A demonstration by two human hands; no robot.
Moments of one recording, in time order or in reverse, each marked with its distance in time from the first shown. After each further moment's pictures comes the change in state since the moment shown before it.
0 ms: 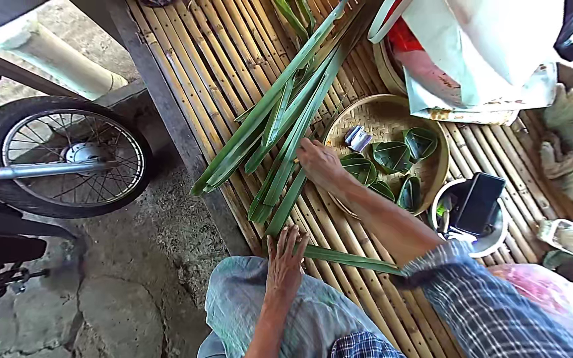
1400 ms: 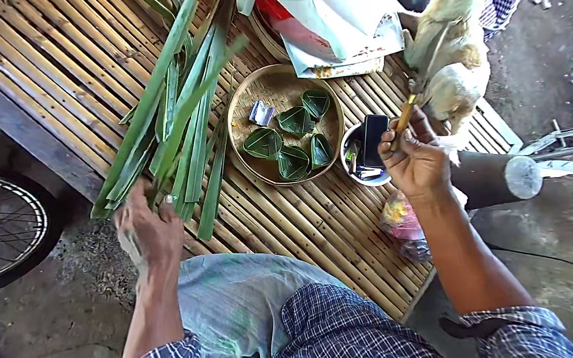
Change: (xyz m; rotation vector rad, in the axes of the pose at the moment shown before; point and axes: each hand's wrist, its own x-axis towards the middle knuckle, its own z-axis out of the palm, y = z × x) left_hand 0.065 -0.016 -0.159 -0.191 0.268 -0.296; right_hand -0.335 0.087 -0.134 1.841 0.936 0.288
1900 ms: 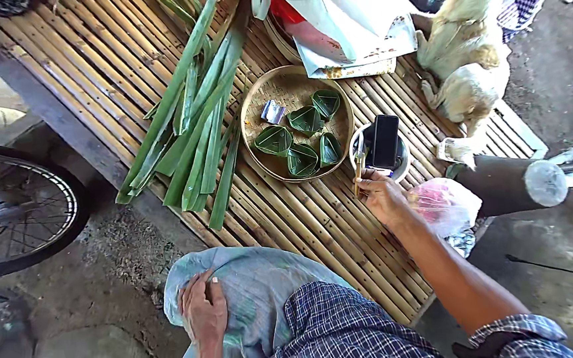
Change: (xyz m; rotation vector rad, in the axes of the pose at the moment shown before) left_hand -0.211 -0.078 0.052 -0.010 -0.094 -0.124; right_hand -0.050 0.076 -0.030 -0.432 0.362 0.519
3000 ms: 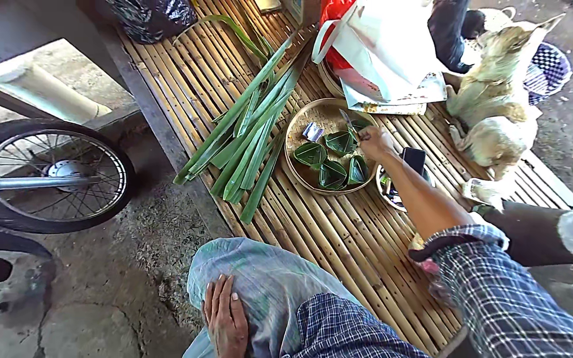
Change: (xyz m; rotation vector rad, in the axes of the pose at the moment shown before) left_hand -0.066 -0.027 0.022 -0.127 0.243 0.049; right_hand 0.138 -0.093 0.100 -1.204 0.008 -0.413
